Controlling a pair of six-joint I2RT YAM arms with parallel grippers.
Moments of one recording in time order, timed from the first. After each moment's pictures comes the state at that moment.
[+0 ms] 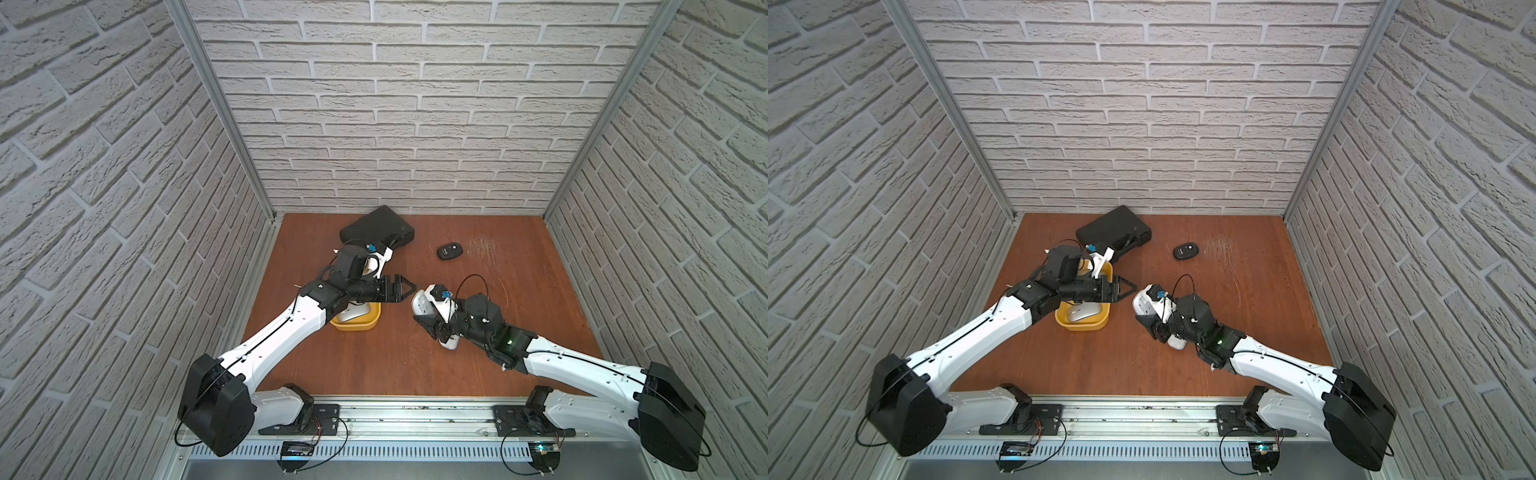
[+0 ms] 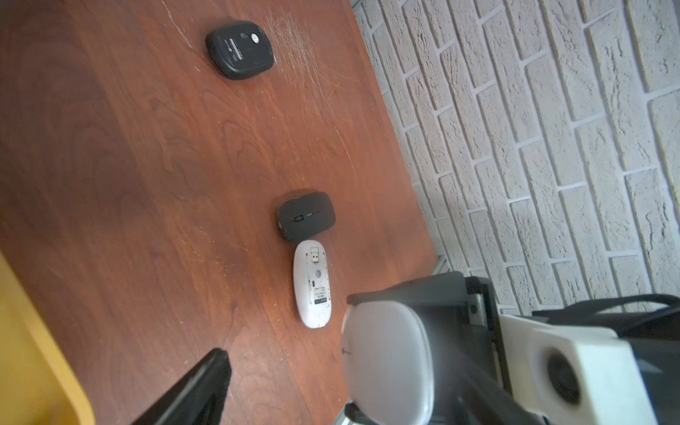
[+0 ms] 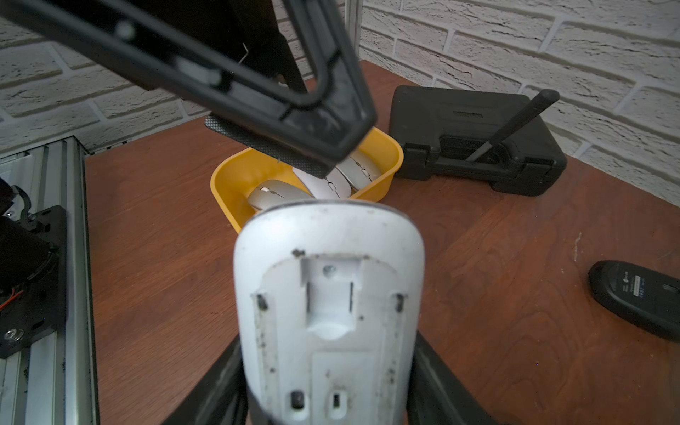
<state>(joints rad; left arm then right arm) -0.59 1.27 0.97 -0.34 0.56 -0.57 0.79 1.13 0.55 0.16 -0.08 -0.03</state>
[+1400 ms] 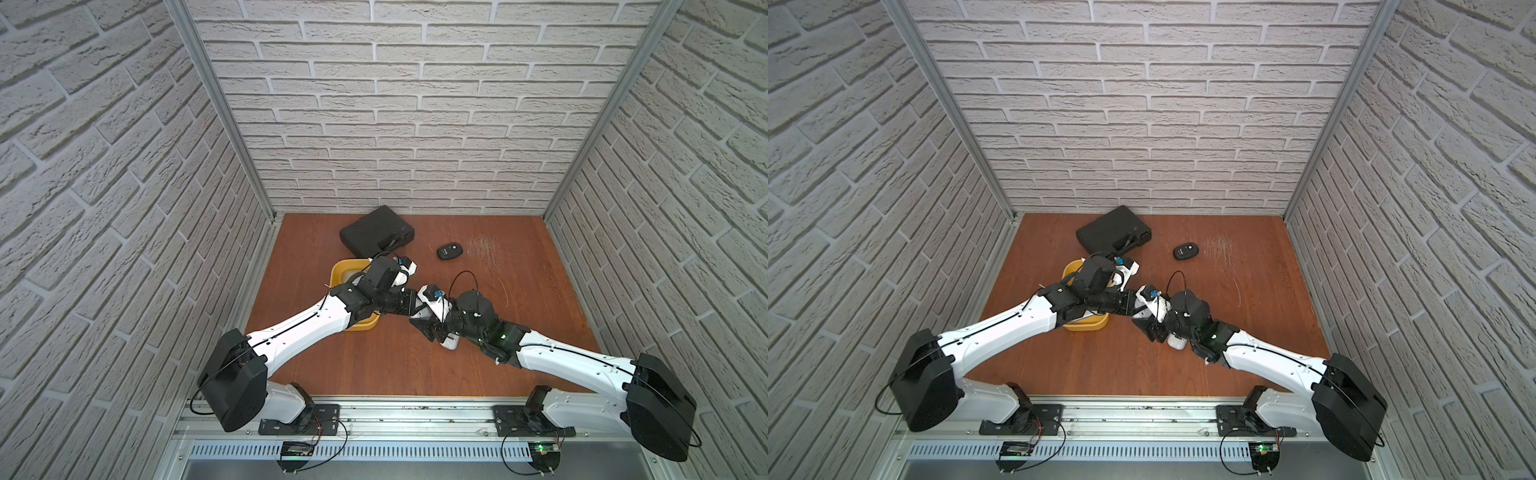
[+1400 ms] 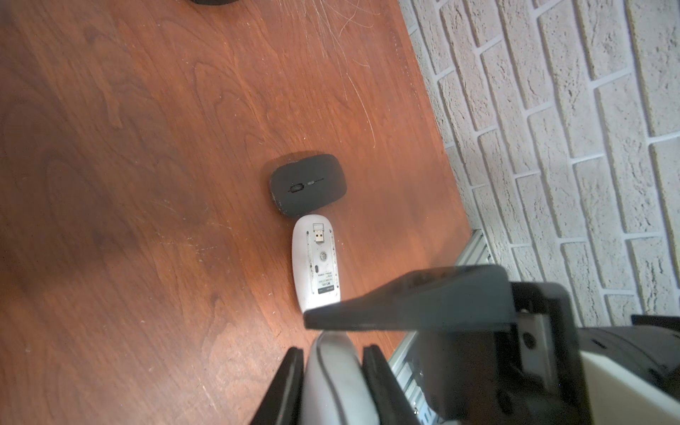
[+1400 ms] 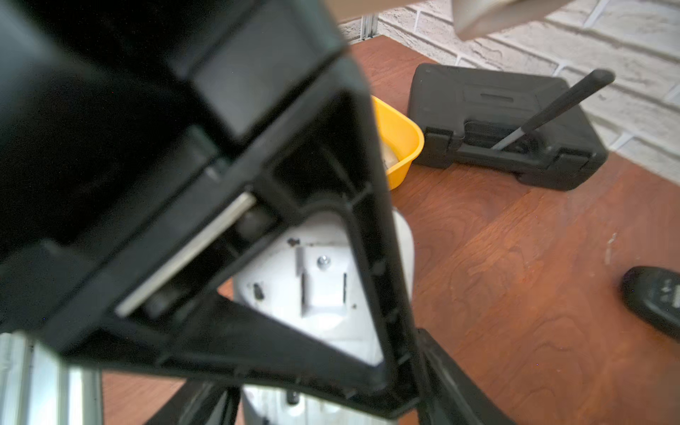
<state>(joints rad) -0.76 1.39 1.01 -0.35 0.38 -0.58 0.77 1.20 0.60 0.11 -0.11 -0.04</state>
